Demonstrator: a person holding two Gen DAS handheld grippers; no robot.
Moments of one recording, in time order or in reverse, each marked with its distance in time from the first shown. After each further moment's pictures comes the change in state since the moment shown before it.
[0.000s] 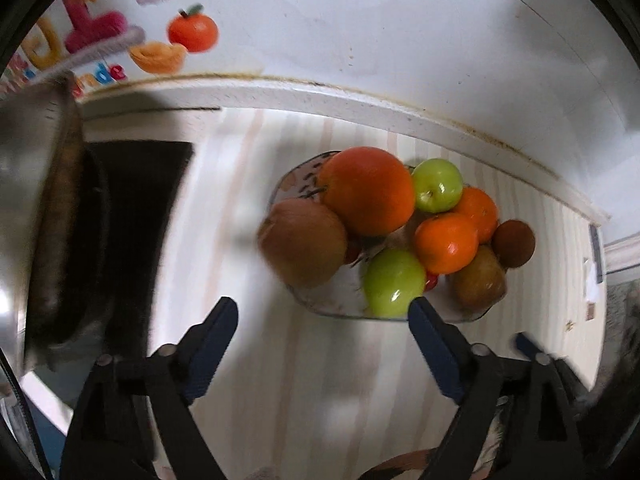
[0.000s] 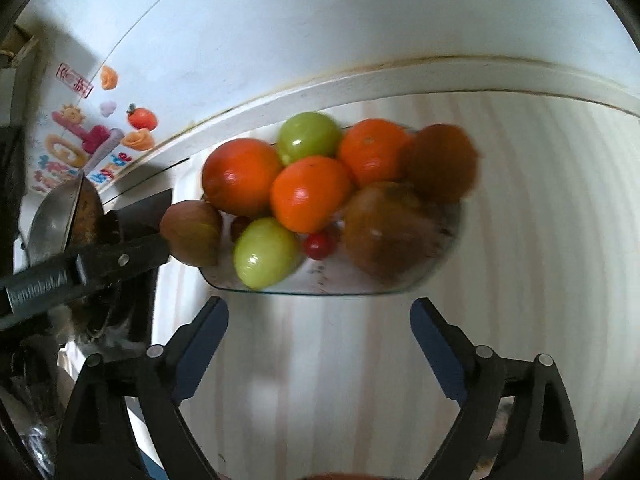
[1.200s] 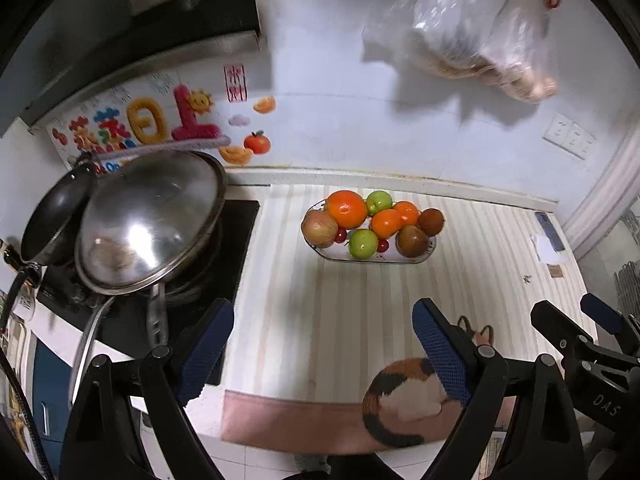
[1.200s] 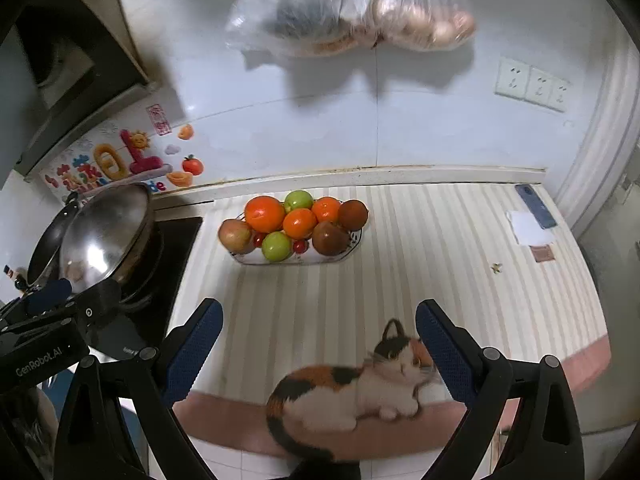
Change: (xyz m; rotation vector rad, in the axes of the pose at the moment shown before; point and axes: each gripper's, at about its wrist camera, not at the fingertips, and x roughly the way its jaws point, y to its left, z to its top) left arm -0.230 0.002 -0.187 0.117 -0.386 0.023; right arm -0.272 0.066 -0.154 -0.099 -0.334 -0.204
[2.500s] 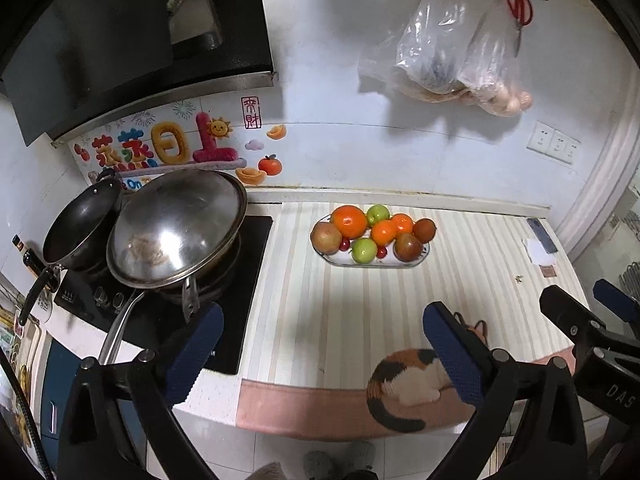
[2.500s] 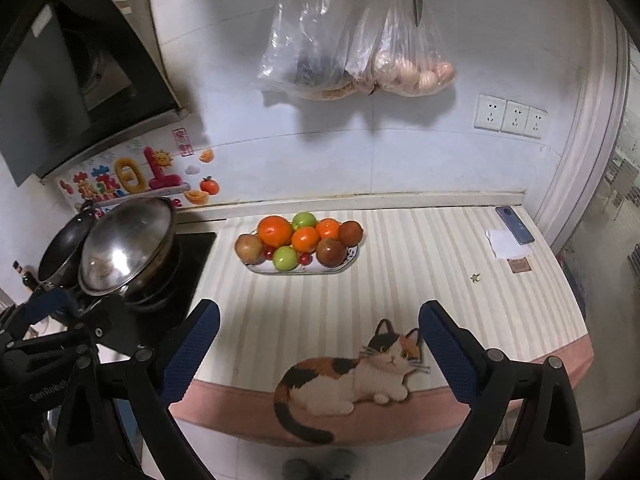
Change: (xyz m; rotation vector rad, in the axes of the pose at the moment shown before) left arm -0.047 -0.003 -0.020 0.012 -0.078 0.040; right arm -0.069 0.009 -0.013 -0.024 -0.090 -0.012
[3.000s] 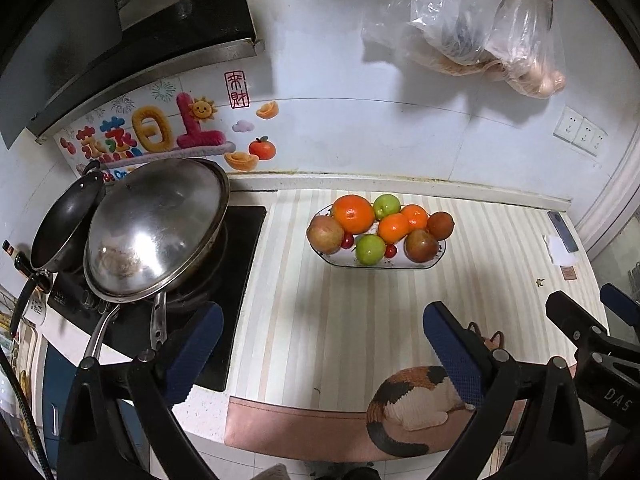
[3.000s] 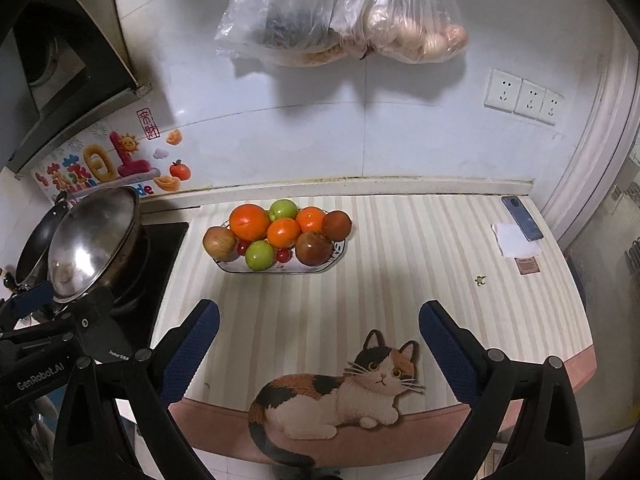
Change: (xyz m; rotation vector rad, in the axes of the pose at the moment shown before) left arm 0.071 -0.019 0.029 -0.006 0.084 0.029; right arm 0.091 -0.022 0.030 -0.003 0.092 -0.028
